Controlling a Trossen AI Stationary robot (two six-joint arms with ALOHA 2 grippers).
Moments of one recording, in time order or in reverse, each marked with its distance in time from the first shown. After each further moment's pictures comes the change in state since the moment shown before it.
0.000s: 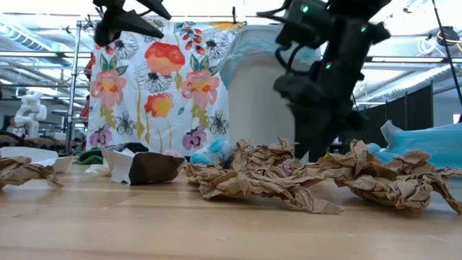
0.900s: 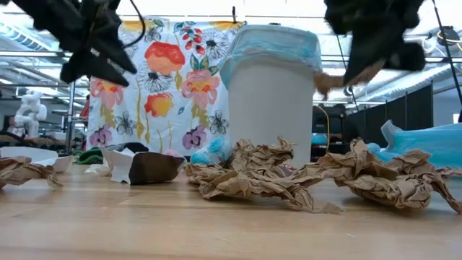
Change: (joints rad) left arm 0.002 -0.164 -0.273 -0.066 -0.008 -0.048; right arm 0.299 -0.319 0.071 -0.298 0.100 0.280
